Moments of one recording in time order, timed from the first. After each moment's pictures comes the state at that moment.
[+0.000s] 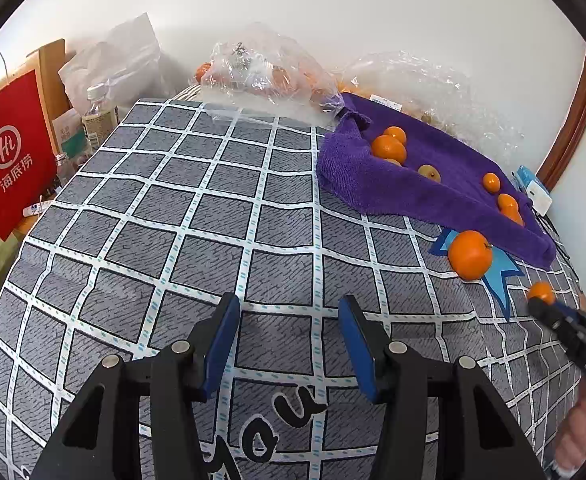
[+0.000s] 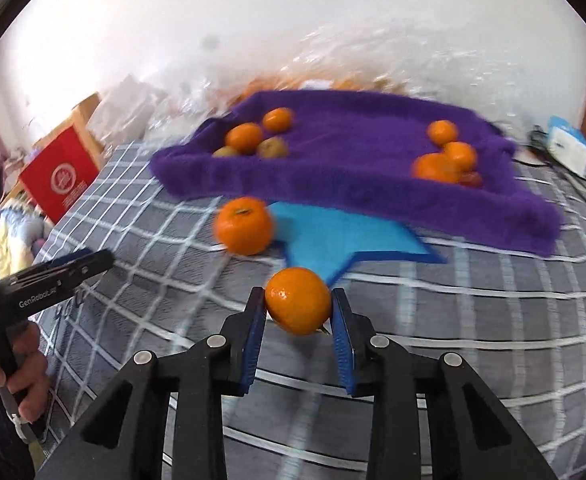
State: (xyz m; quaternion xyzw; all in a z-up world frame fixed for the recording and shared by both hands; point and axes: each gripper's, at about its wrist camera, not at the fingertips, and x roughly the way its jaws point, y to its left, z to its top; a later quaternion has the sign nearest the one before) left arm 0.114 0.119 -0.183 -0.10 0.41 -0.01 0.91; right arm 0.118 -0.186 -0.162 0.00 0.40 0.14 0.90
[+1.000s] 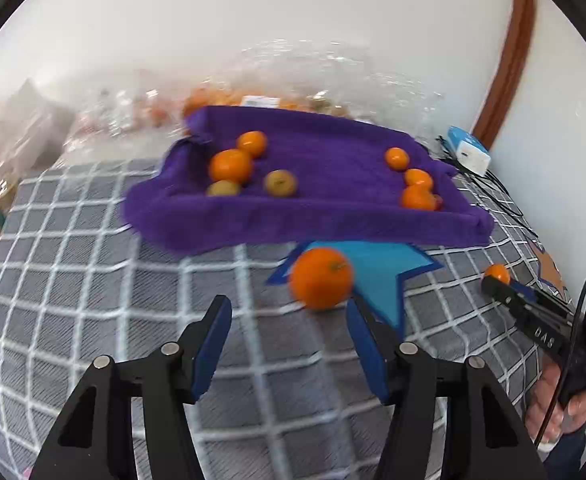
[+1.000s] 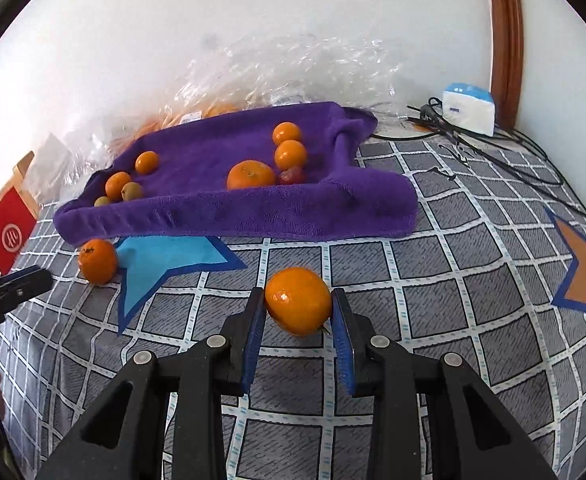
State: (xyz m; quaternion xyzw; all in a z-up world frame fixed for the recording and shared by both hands) left arm 0.149 0.006 -0.148 -0.03 0.40 -0.12 0.91; right arm 0.131 -0.286 -0.177 0.06 0.39 0.05 0.92
